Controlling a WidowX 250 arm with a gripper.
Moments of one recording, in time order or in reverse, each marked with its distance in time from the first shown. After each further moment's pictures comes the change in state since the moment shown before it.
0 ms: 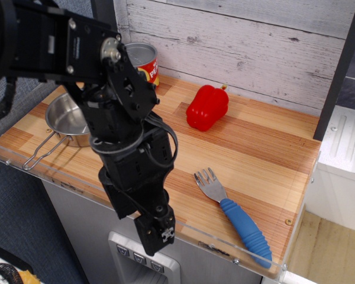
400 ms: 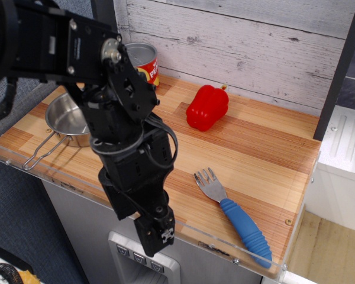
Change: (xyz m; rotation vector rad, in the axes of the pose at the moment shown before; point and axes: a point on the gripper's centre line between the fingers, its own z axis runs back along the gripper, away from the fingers) arm -0.001 0.000 -0.001 -0.001 0.005 -0.002
